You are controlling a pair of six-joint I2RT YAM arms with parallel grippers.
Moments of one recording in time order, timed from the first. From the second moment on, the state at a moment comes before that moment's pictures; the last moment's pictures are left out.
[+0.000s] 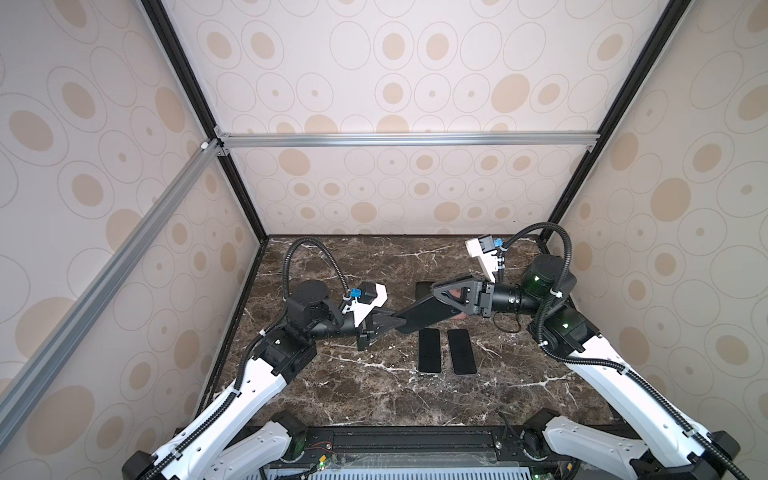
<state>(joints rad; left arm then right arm) -0.58 0.92 0.88 -0.14 0.79 0.17 0.53 1.03 1.06 0.00 -0.89 0.79</state>
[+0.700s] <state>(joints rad) -0.58 0.87 0.72 0.33 0.66 -0.31 0.52 0.74 0.89 0.07 -0.50 0.61</state>
